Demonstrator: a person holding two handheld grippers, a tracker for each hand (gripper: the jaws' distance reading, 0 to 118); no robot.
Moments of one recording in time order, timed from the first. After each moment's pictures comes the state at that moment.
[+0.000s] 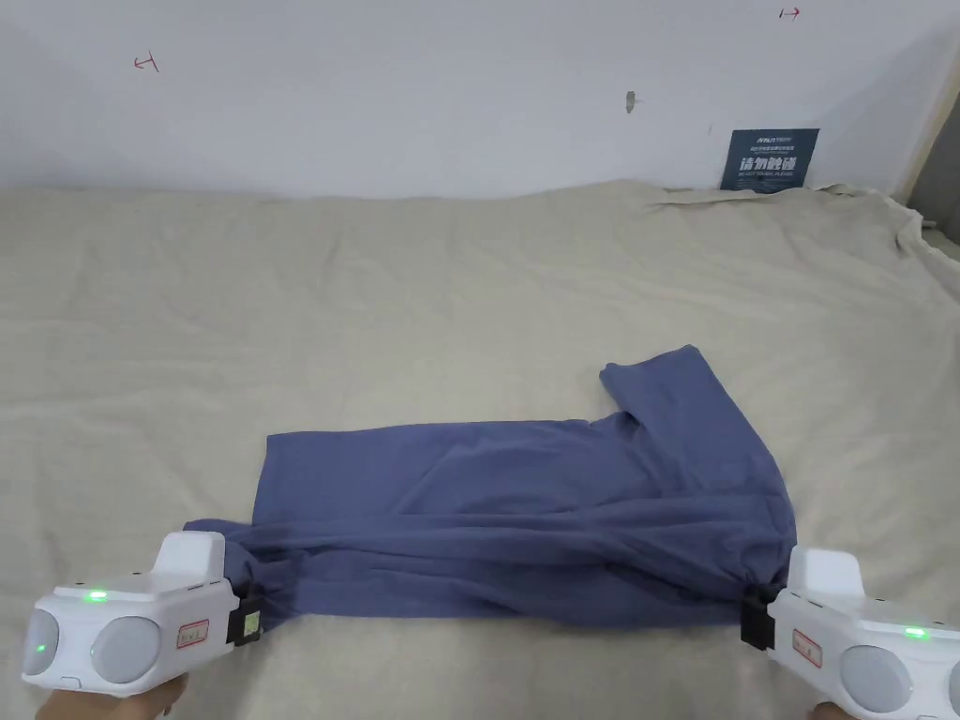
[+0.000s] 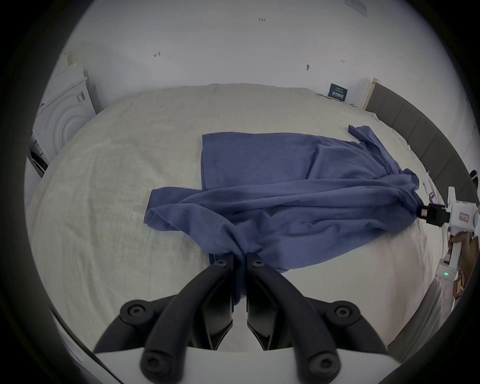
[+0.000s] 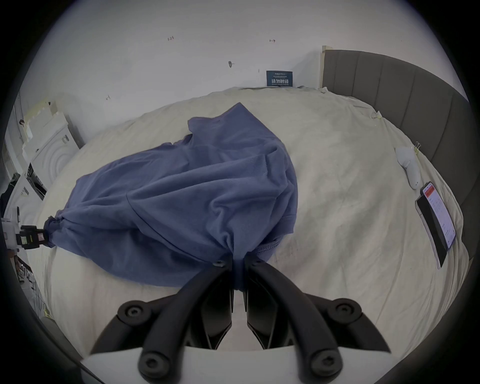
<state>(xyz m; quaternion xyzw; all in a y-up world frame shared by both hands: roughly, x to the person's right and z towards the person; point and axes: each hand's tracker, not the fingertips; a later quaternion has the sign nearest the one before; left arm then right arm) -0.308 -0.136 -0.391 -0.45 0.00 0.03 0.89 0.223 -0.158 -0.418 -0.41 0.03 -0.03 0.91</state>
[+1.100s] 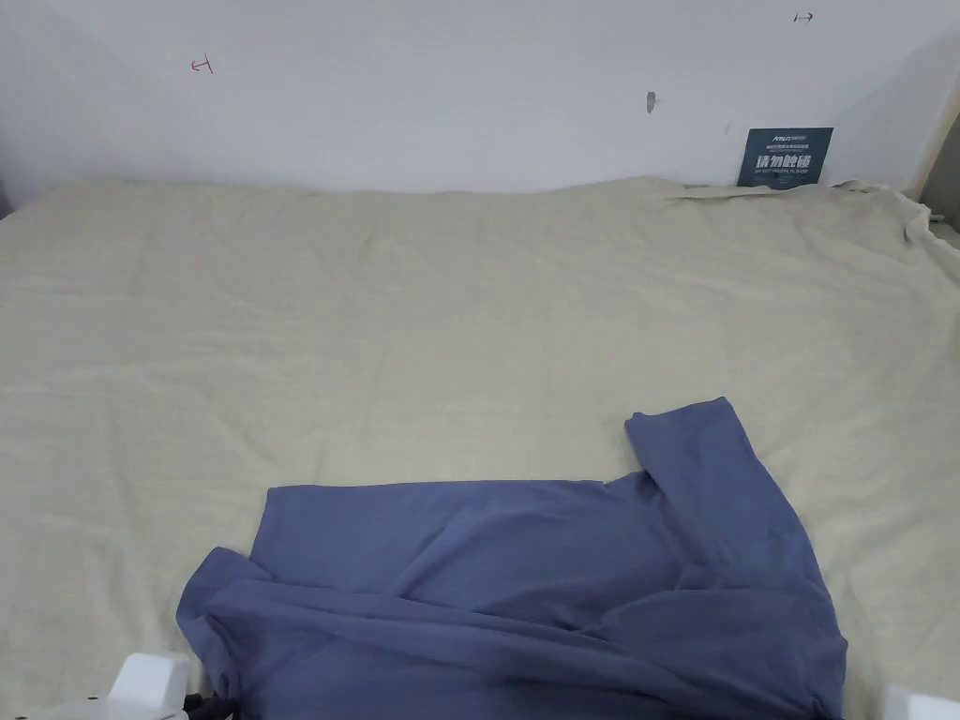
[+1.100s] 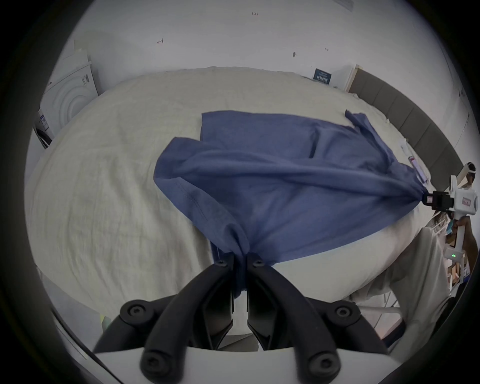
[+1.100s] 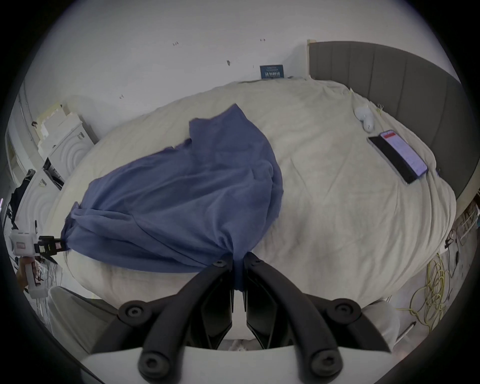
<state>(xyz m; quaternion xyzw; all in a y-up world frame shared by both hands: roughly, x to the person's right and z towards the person) -0.325 -0.163 -0.212 -0.48 -0.03 0.03 0.88 0.253 -0.159 -0.240 -0.44 0.04 -0.07 0.90</state>
